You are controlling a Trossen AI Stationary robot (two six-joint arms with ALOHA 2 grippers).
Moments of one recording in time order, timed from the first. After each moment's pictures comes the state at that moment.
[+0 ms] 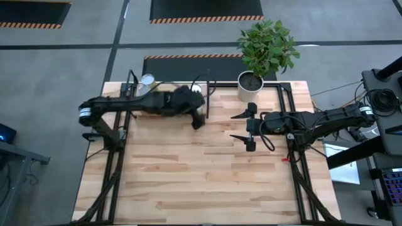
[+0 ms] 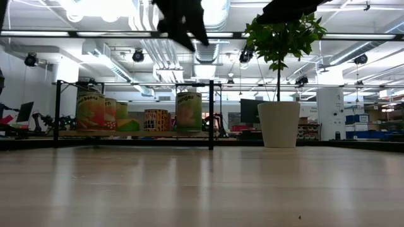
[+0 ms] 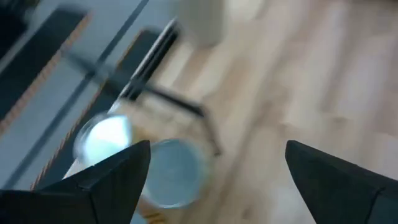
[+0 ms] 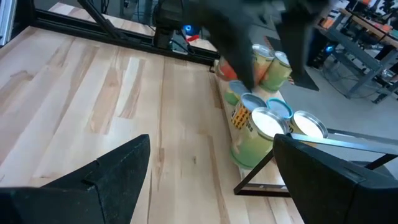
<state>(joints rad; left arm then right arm) 0.13 1.68 1.59 -0.77 -0.39 -0.17 0.13 1.01 0.84 -0.18 0.26 -0.19</state>
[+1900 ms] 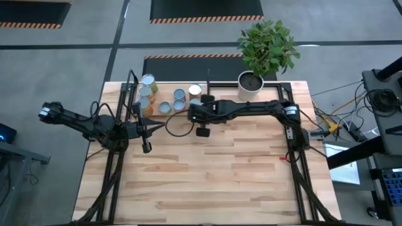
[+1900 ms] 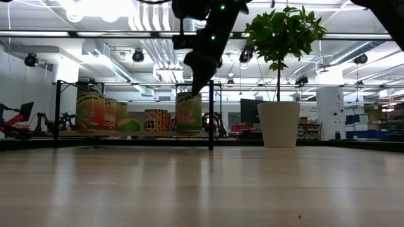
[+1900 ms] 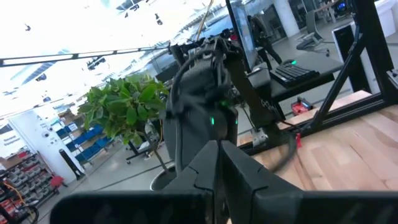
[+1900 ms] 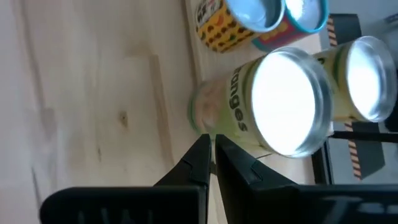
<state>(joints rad) -0.31 0.67 0.55 0.26 -0.49 0.54 -0.09 2.03 1.83 -0.84 0.37 -0.12</state>
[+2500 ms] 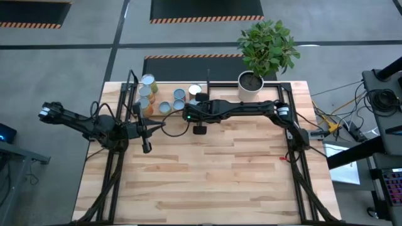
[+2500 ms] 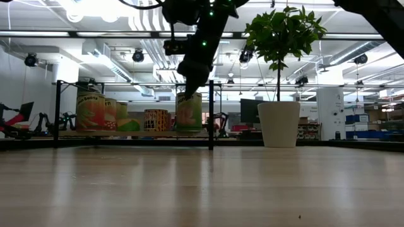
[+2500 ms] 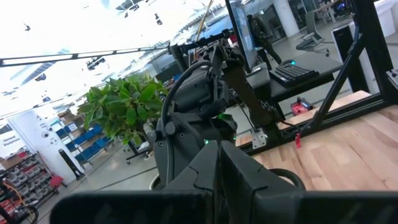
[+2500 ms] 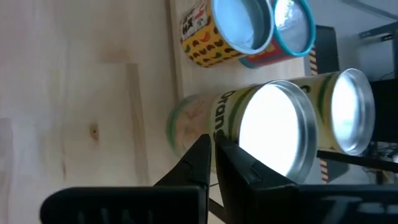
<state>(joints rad) -0.31 0.67 0.55 0.26 -0.49 0.54 -0.10 2.14 1.96 -0.88 0.43 -0.21</state>
